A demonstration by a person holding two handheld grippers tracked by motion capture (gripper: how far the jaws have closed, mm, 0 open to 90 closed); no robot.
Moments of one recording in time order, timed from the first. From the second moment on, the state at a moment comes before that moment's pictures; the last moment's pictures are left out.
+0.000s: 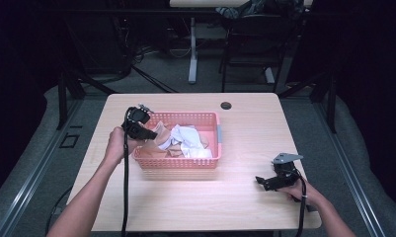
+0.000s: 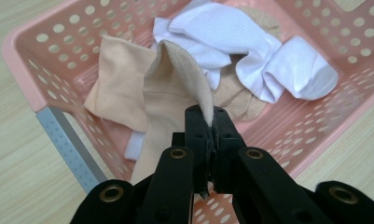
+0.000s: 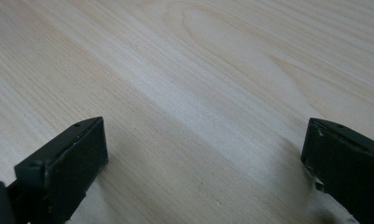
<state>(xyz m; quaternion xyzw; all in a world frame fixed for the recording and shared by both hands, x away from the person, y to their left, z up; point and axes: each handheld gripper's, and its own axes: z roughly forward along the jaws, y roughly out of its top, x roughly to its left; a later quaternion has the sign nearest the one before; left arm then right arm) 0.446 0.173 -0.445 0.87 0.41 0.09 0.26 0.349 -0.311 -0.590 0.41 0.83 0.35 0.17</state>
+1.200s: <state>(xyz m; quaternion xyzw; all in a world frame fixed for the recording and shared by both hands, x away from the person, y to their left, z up) 0.452 0.182 -0.361 0.86 0.39 0.11 0.30 0.350 -0.311 -0.589 0.41 0.83 0.35 0.17</state>
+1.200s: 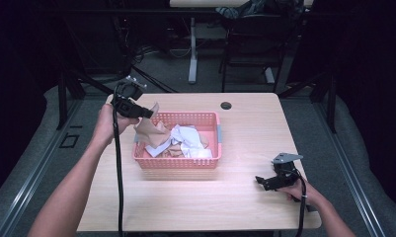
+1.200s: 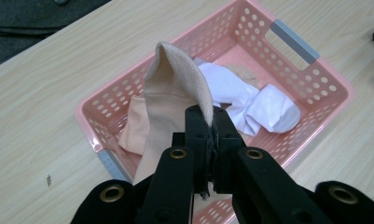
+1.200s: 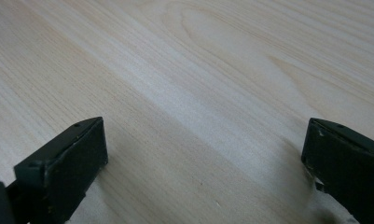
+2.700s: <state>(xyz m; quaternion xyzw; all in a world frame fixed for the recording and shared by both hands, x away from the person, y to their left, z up) 0.449 0.330 -0.418 0.80 0.53 0.13 0.26 0.349 -0.311 -0.589 0.41 0.83 0.35 0.17</state>
